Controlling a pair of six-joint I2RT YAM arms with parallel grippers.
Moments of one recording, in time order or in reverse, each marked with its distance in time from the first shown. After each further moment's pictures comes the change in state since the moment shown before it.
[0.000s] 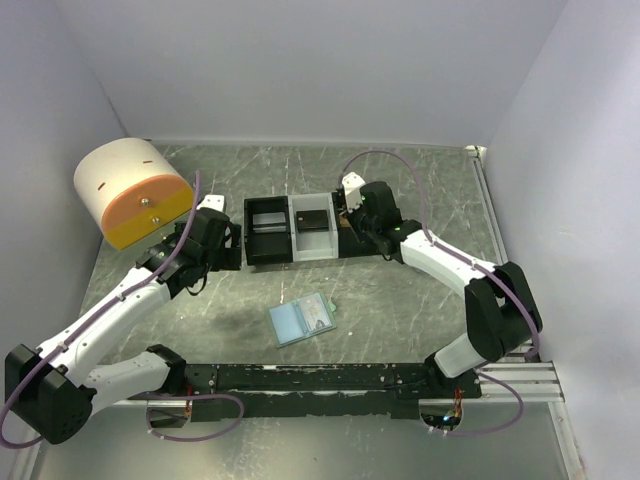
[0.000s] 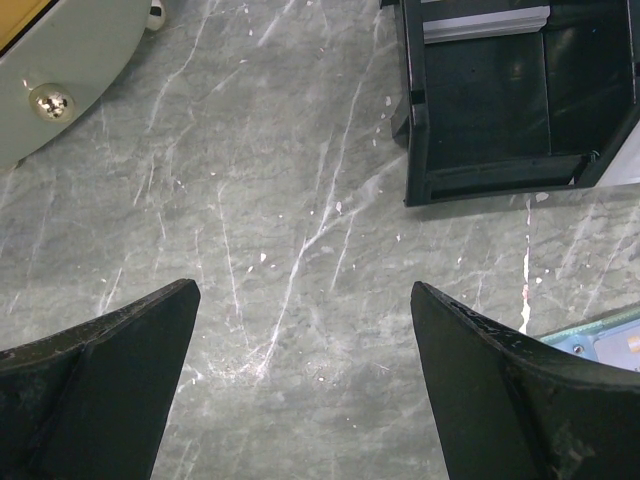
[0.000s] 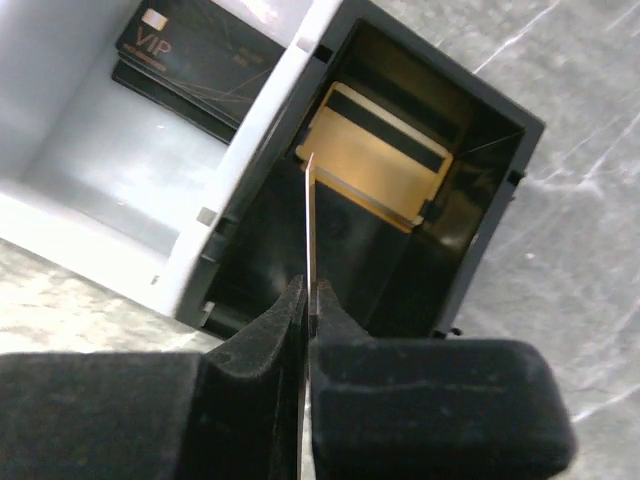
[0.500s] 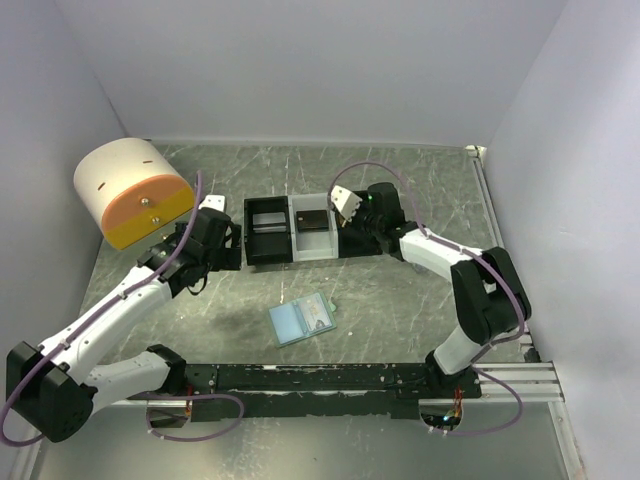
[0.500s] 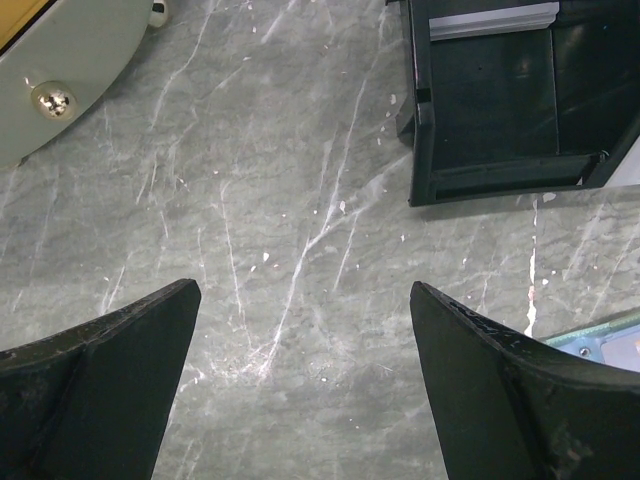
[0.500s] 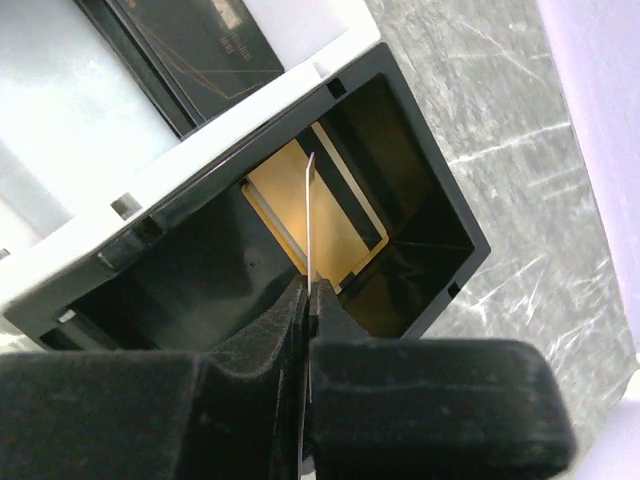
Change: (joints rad) left arm 0.000 0.009 0.000 0.000 -0.007 0.000; right arm -0.077 0.088 -0.069 0.246 -0.150 -0.537
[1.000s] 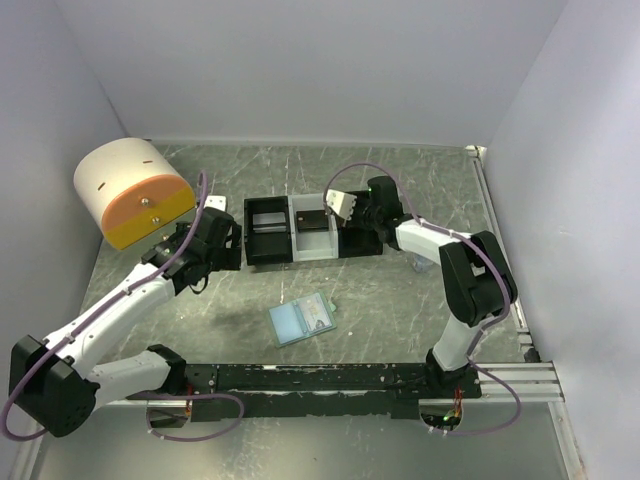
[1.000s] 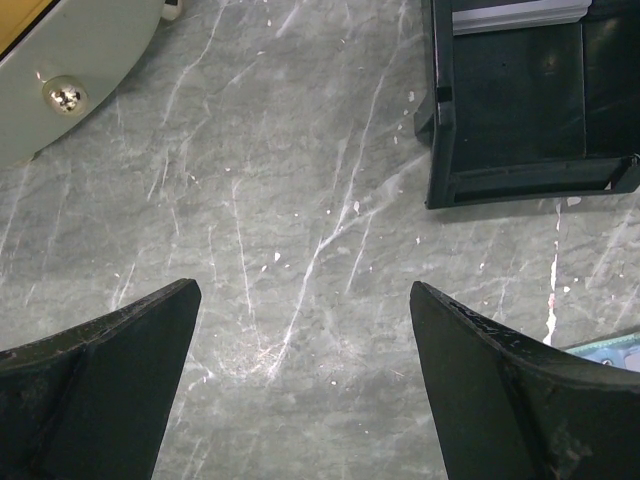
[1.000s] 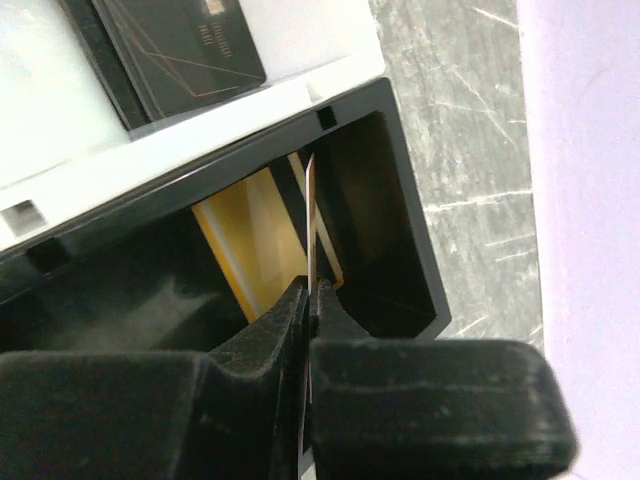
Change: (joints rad) left arm 0.000 0.029 0.000 -0.001 -0.030 0.000; right arm -0.048 0.132 0.076 0.022 -0.106 -0.291
